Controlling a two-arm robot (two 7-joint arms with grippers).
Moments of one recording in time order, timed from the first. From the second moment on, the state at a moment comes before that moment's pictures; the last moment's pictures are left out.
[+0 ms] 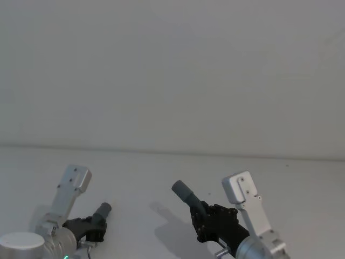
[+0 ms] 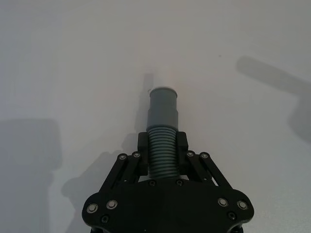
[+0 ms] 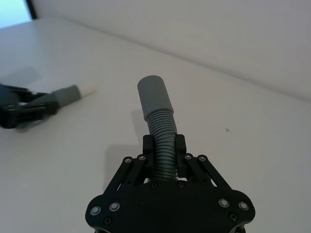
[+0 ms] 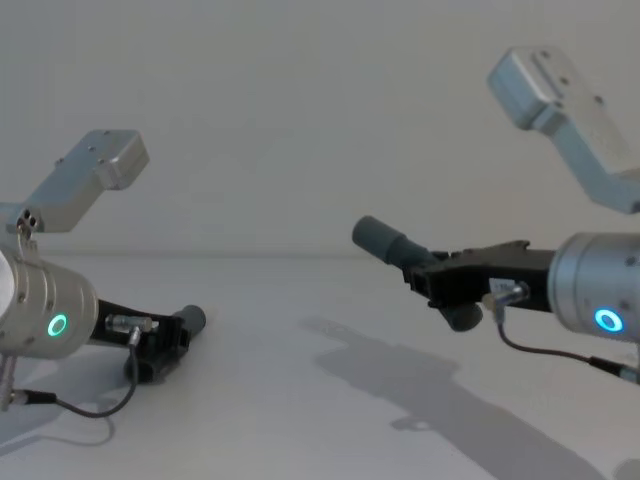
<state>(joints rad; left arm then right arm) -0.39 0.23 0.32 -1.46 -0.33 0.66 0.00 0.29 0.21 -0.40 -1.54 0.14 0.34 0.20</state>
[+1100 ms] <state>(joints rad) -0.39 0.23 0.32 -1.46 -0.33 0.67 0.00 0.24 0.40 -0.40 -1.50 0.24 -0.07 0.54</state>
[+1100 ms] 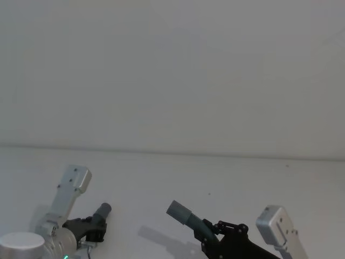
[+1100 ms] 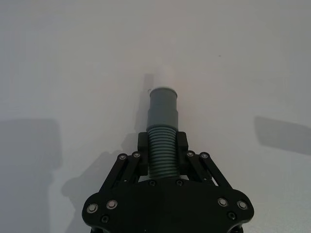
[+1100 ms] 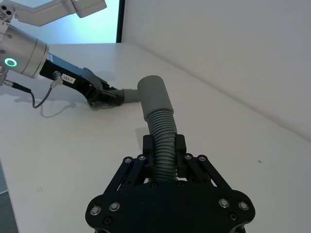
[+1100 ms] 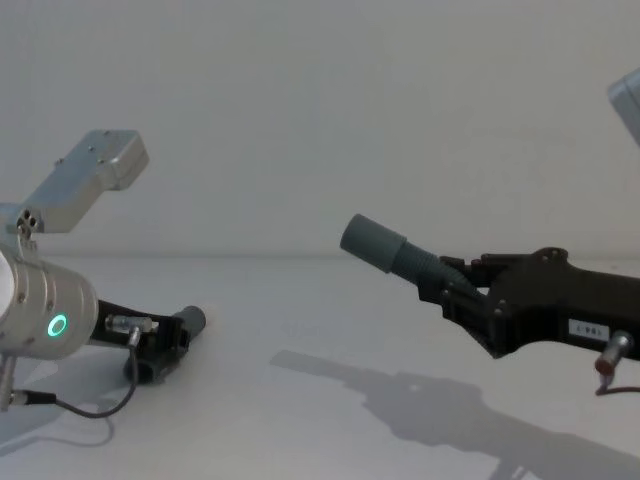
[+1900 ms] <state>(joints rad) -0.39 0.23 0.32 -1.46 -0.33 0.67 0.00 0.22 0.43 -0.39 -1.41 0.27 -0.33 0.60</state>
